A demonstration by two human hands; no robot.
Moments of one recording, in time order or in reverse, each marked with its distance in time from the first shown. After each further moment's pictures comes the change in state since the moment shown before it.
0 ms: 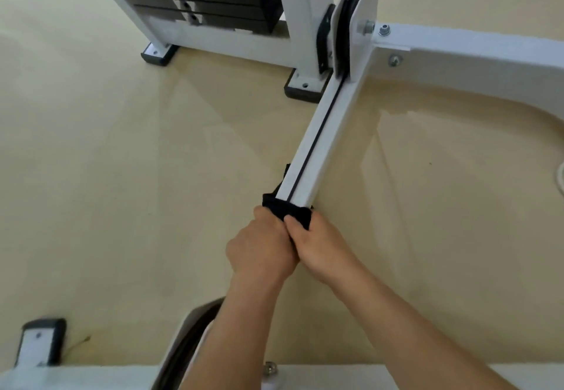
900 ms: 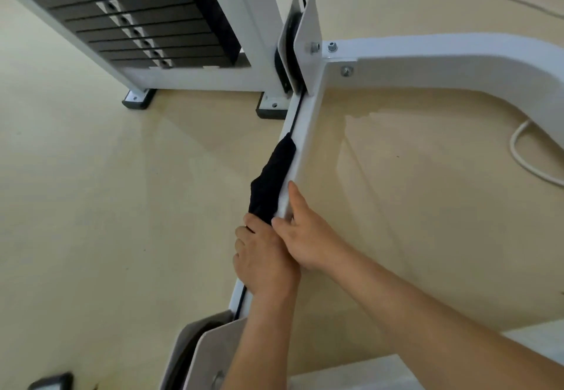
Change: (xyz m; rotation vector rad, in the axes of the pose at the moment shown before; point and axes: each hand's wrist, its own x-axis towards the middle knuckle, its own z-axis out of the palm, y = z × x) left_hand 0.001 0.012 0.044 -0.093 0.345 -0.046; right_hand -0.020 -0.024 -0.025 -0.038 -0.046 -0.175
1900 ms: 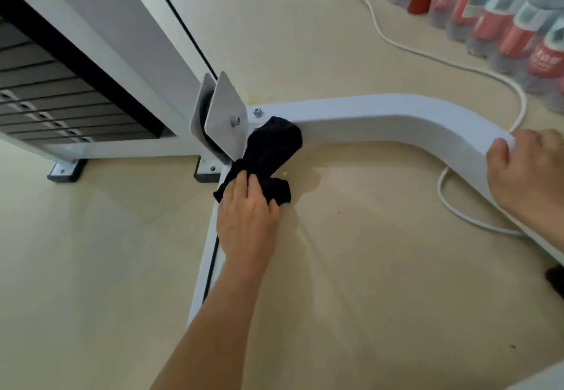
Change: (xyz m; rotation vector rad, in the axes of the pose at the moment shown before) left_hand 0.102 0.142 -0.007 -0.040 0.274 0.677; right_hand -0.044 0.112 -0.332 -0.904 1.290 0.266
